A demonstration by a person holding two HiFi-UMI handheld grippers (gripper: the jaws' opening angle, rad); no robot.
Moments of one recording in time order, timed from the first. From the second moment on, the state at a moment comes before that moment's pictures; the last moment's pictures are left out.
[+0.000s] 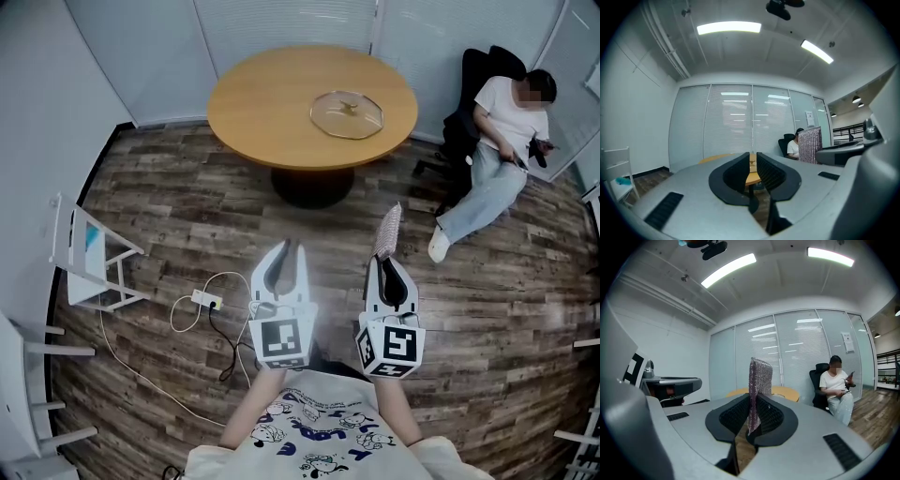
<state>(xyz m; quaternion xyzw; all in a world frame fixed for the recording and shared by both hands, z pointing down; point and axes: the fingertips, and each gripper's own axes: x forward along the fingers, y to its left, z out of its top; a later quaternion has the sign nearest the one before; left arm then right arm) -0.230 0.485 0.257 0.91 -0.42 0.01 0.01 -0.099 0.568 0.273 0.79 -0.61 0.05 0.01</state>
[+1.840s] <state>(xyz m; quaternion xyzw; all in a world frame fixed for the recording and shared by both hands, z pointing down) -0.114 0.195 0.284 0.93 -0.37 0.02 0.05 0.007 0.298 0.298 0.82 -0.57 0.08 0.07</state>
